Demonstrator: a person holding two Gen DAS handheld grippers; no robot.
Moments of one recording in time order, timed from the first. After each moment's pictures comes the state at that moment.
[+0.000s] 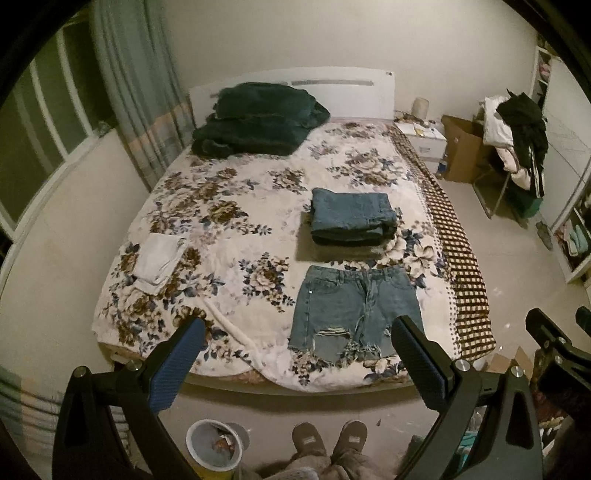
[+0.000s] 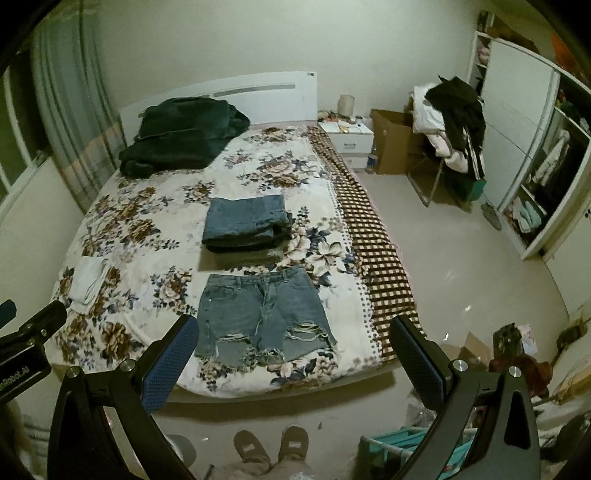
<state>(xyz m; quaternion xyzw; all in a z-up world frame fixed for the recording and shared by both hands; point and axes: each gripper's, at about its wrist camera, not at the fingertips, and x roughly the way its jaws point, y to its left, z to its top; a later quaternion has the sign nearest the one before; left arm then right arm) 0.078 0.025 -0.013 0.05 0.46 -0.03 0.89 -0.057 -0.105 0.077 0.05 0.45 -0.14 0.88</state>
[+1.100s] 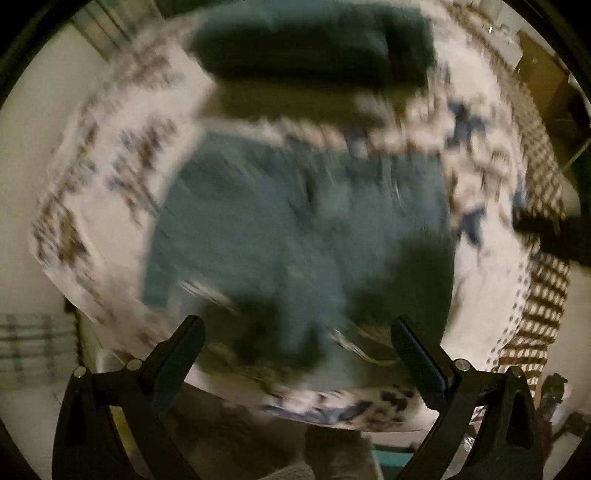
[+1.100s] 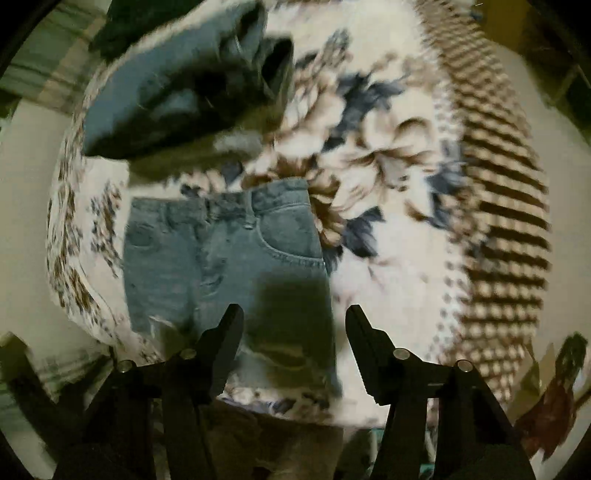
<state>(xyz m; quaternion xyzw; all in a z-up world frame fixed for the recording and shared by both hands) 0.252 -0.192 -0.454 0.00 0.67 0.08 0.74 0.340 -0.361 -0.474 0.11 0.71 0.07 0.69</state>
